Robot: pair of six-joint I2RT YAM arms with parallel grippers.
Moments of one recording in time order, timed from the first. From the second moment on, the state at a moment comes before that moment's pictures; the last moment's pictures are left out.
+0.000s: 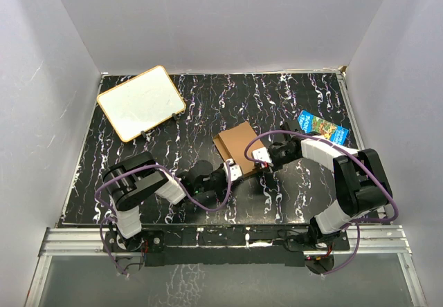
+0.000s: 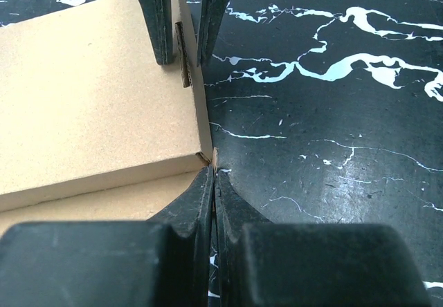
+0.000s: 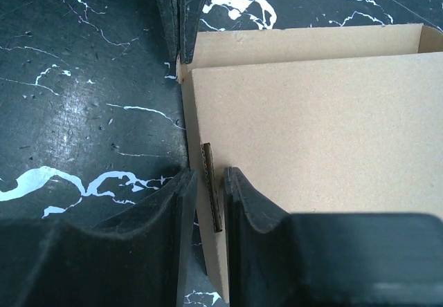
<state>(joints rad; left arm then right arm) -0.95 1.81 0.49 1.00 0.27 0.27 0.25 1.56 0.80 -0.56 -0.91 -1.63</state>
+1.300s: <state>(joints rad) -0.91 1.87 0.40 1.22 0.27 0.10 0.26 1.56 0.80 -0.55 -0.91 -1.61</state>
